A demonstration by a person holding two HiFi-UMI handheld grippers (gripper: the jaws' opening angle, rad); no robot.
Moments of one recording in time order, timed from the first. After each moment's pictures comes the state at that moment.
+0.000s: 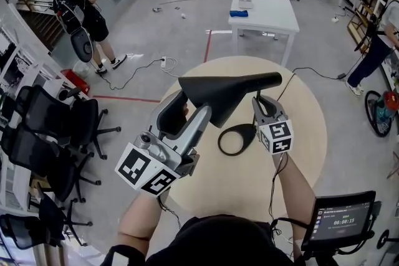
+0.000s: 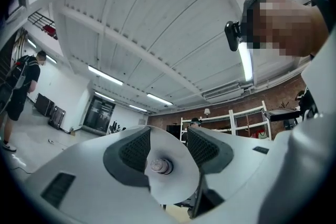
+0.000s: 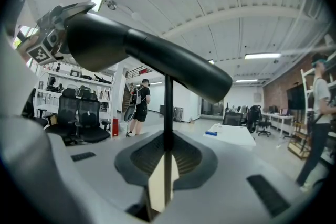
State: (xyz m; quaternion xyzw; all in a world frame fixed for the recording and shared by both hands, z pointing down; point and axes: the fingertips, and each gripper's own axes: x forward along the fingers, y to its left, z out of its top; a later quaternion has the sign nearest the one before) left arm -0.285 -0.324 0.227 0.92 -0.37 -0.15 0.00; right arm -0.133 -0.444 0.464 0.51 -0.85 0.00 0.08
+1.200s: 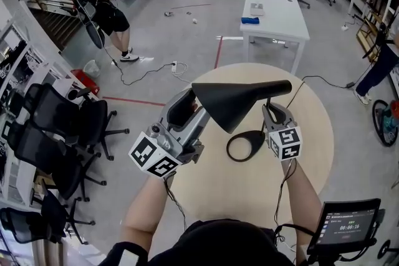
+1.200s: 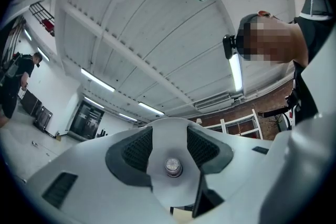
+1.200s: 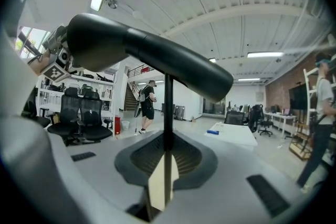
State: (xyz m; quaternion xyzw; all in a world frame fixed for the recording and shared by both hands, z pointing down) left arm -0.309 -0.348 0.244 0.93 -0.31 -0.21 -0.03; right arm -0.136 -0.445 0.468 0.50 -0.86 0.00 0.09
